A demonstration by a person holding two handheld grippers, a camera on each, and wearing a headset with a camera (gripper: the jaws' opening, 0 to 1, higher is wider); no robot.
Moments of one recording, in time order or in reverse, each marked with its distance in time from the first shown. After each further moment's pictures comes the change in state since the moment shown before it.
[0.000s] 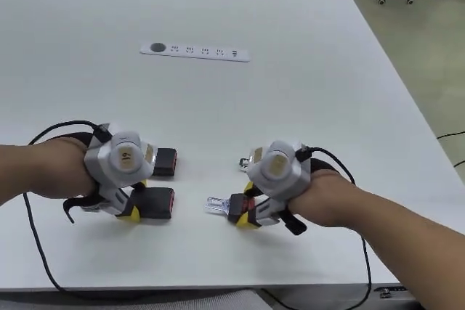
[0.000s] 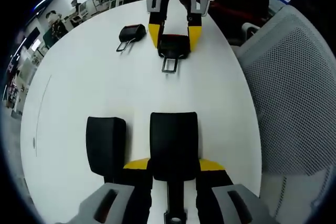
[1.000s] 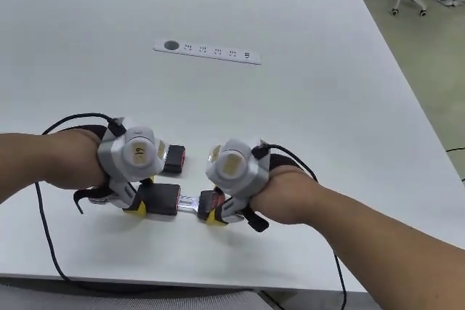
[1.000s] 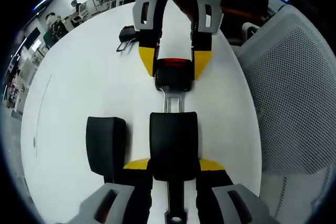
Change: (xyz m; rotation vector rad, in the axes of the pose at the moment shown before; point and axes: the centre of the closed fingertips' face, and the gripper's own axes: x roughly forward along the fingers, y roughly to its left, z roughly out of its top) left arm 0.003 0.004 -0.001 0.000 -0.001 0.004; right arm 0.027 0.007 0.049 -0.103 0.050 0.008
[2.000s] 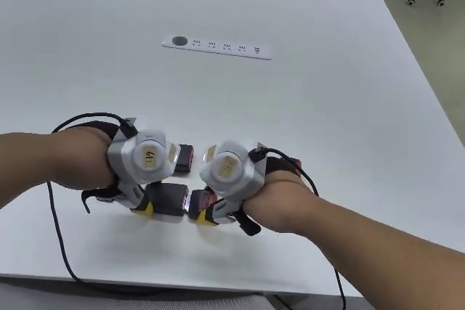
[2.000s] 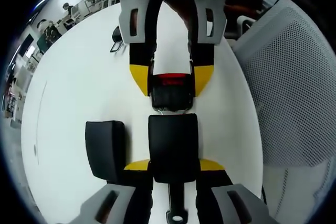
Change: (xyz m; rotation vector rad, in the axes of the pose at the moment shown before) left arm -0.002 0.002 -0.001 0.062 0.034 -0.018; right arm 0.016 0.002 0.028 -0.002 -0.075 -0.002
